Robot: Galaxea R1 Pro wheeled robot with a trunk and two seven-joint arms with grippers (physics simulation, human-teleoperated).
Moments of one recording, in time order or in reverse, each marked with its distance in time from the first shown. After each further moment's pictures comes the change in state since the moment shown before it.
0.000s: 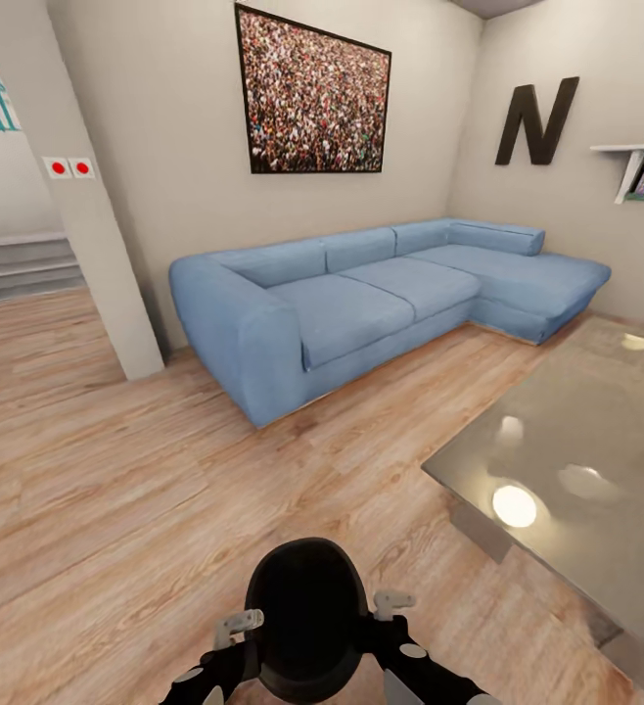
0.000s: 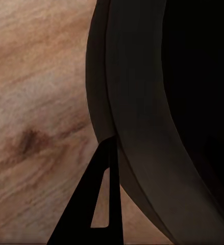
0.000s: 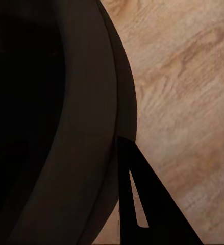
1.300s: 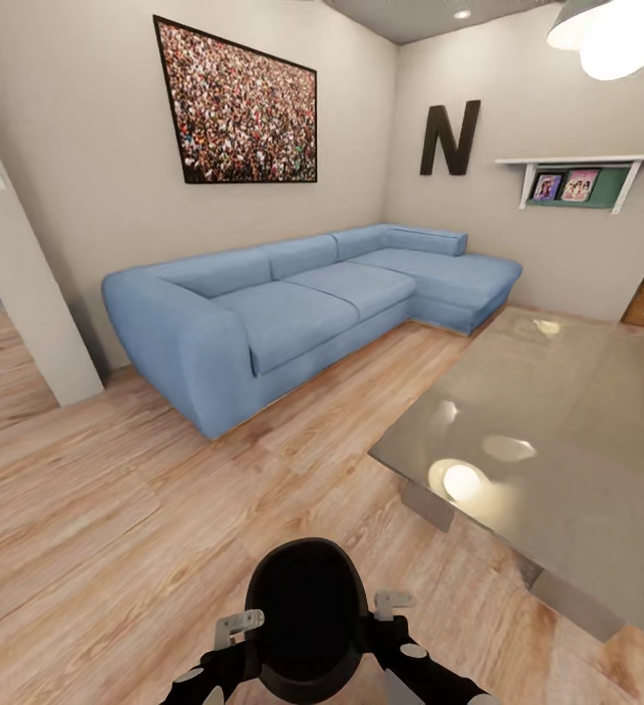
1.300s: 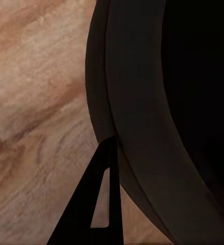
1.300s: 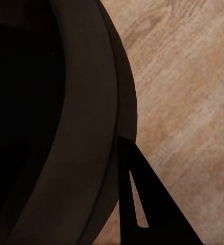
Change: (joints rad) left arm 0.000 -0.002 0.001 0.000 -0.002 0.000 0.000; right arm 0.000 -0.003 0.004 -0.002 -0.007 0.000 0.002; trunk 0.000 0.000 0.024
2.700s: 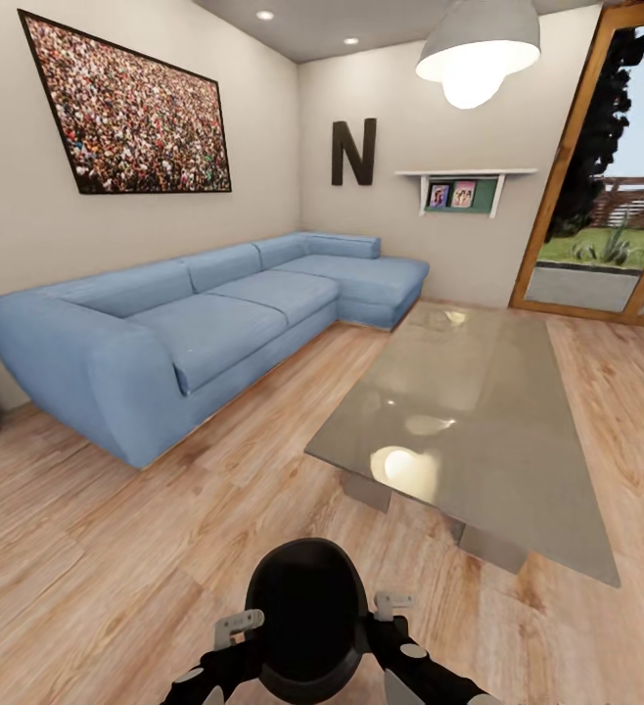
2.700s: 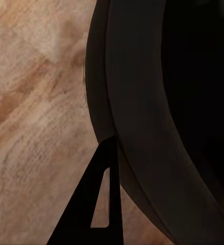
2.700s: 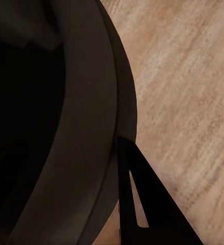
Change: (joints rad) left arm 0.000 0.001 -0.001 0.000 0.002 0.000 0.000; right arm 0.000 0.000 0.003 -0.001 -0.002 0.001 -0.002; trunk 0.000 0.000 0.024
